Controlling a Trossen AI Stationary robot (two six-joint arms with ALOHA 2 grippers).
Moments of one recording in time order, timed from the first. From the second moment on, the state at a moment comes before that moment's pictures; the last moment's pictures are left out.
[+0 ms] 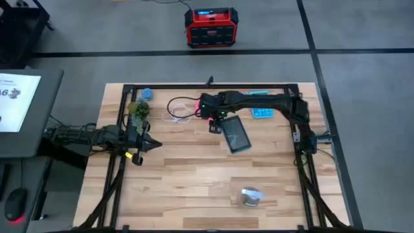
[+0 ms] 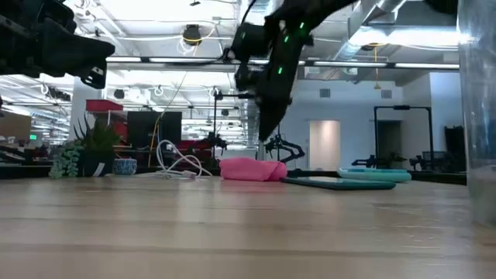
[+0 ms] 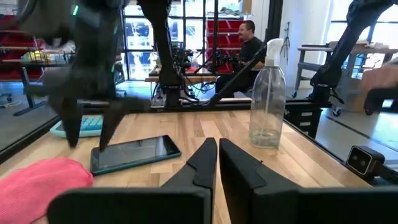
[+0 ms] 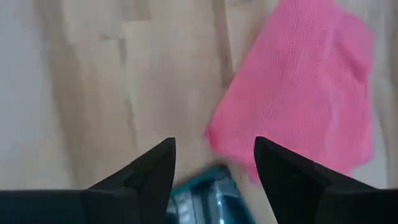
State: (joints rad) left arm -0.11 0.01 0.01 0.01 -0.01 -0.01; right arm -0.26 2.10 1.71 -0.83 0.12 -0.16
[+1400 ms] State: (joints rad) left arm -0.11 0.01 0.01 0.01 -0.01 -0.01; right arm 0.05 1.86 1.71 -0.52 0.38 -0.04
